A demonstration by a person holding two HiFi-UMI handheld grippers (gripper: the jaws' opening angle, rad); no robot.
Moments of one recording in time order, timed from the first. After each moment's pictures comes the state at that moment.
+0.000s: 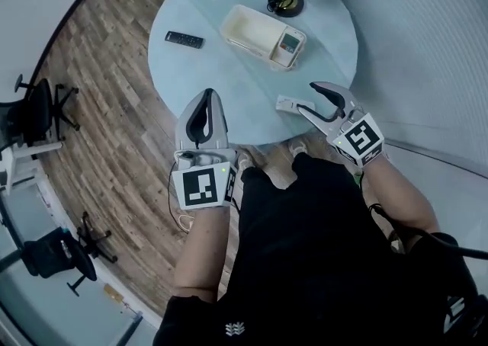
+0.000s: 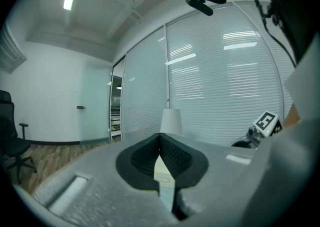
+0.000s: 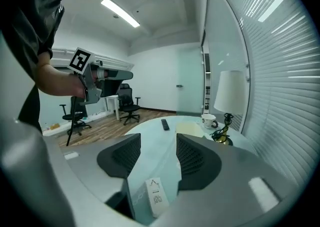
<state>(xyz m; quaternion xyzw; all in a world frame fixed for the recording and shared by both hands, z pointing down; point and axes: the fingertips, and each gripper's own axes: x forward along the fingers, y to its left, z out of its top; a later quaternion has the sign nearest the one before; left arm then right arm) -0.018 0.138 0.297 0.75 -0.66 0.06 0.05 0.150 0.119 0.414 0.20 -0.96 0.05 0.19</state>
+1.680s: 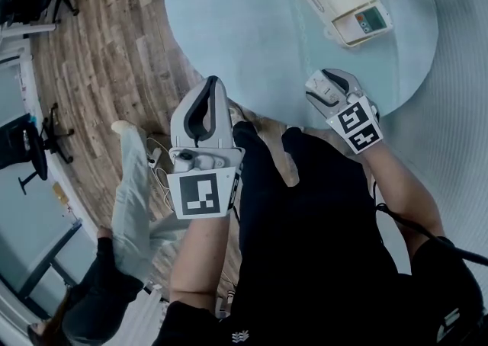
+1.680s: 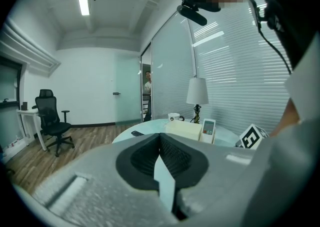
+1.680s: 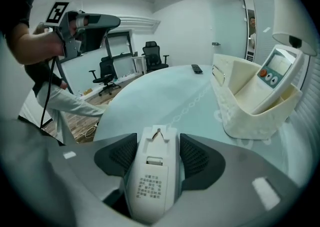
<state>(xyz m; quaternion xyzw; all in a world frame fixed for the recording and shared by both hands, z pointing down) -0.045 0.205 0.438 0.60 -0.79 0.10 0.12 0.113 0.136 0.654 0.00 -0.91 0.06 0.41</state>
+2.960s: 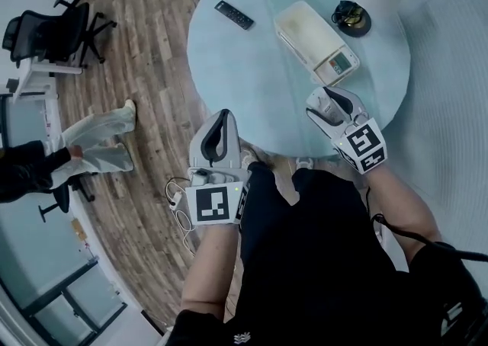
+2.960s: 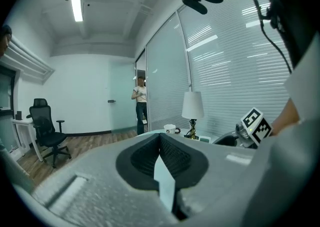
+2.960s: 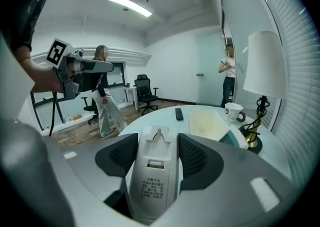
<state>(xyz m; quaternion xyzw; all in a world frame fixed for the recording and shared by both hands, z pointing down) -0.034 0.188 0.353 0.62 -0.77 0.10 0.09 0.096 0.086 0.489 0.06 -0.96 0.06 0.25</state>
